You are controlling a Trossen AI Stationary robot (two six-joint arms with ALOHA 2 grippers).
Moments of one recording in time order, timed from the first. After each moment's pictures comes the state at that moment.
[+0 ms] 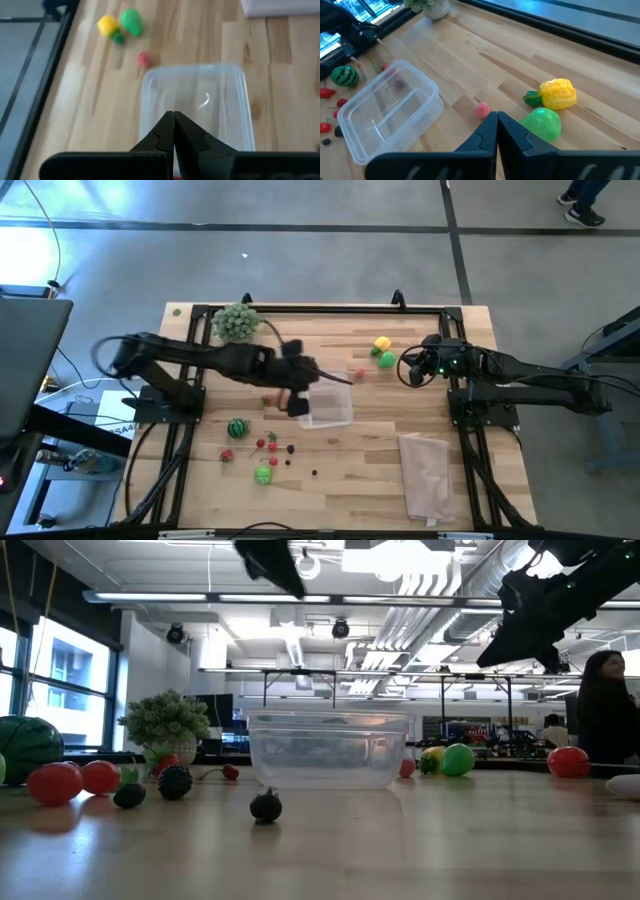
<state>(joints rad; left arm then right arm) 0.02 1.55 1.45 -0.82 -0.31 -0.06 -0.27 0.59 0.48 -0.44 0.19 0.47</state>
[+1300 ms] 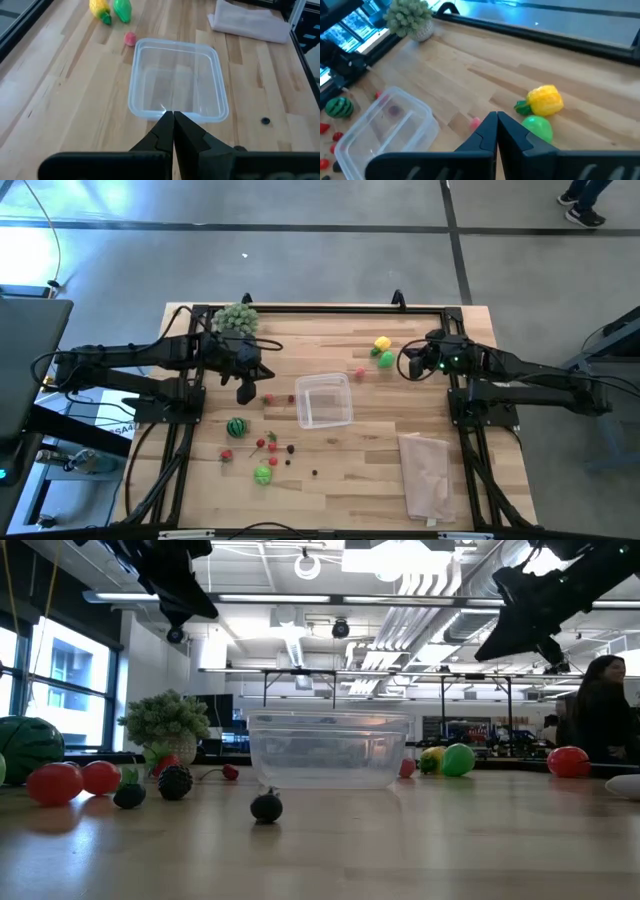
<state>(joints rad) 0.28 0.95 0.80 -0.52 0.11 -0.09 -0.29 0.61 0.53 -0.47 0.26 0.58</state>
